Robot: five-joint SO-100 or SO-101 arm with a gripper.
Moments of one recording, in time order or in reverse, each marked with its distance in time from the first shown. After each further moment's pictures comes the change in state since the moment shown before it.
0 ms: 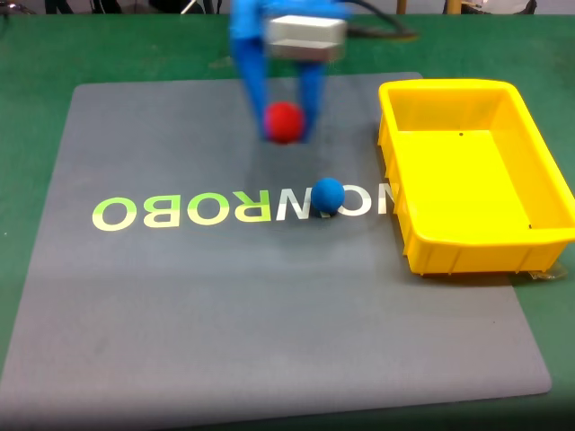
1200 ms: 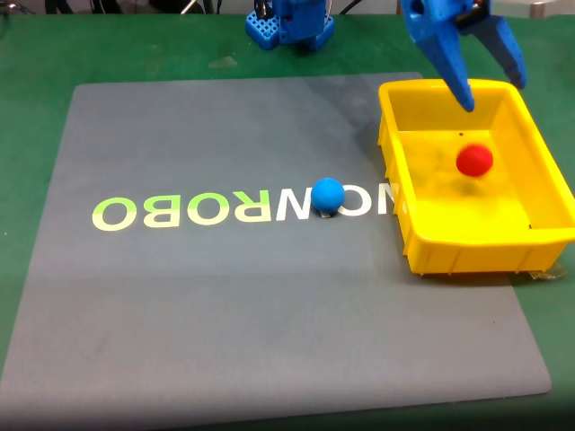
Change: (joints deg) arm -25.0 0.0 -2.2 2.9 4.3
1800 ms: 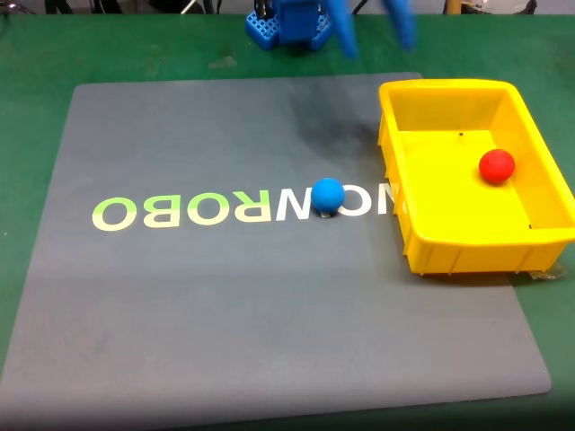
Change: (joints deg) arm 16.1 49.4 42.6 10.9 -5.6
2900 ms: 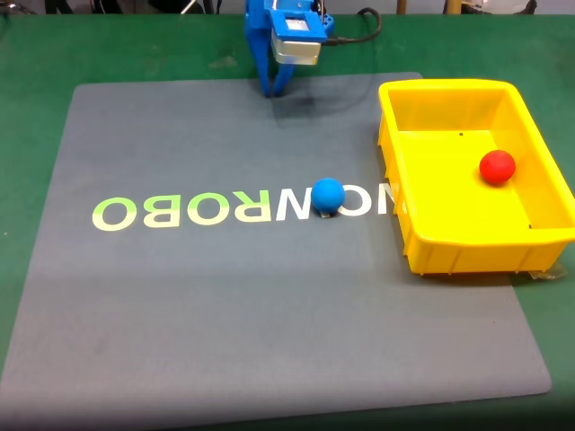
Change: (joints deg) arm 18.1 51.9 50.6 21.8 -7.0
